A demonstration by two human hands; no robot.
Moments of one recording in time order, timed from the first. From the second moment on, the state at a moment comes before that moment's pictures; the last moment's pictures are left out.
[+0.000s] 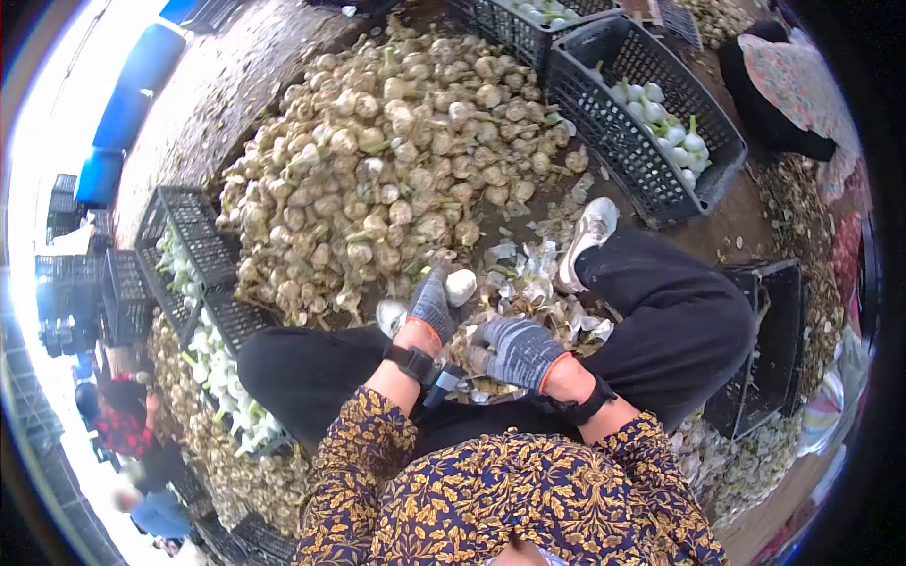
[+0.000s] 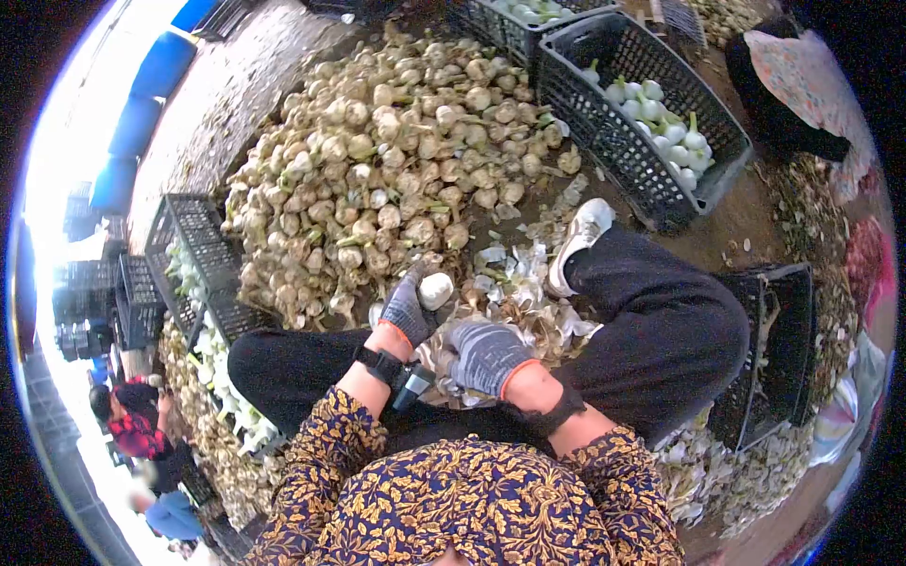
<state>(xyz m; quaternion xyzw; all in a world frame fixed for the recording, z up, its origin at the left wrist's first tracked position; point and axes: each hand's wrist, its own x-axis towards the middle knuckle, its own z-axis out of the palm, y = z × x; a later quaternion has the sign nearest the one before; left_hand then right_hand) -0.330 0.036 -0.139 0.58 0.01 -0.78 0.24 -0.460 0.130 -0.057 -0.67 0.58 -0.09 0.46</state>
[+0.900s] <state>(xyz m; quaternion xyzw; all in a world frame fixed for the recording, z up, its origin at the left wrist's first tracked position) -0.263 -0.104 -0.195 0.72 -0.67 -0.15 -0.09 -0.451 0.114 -0.075 -0.61 0.62 -0.25 0.42</state>
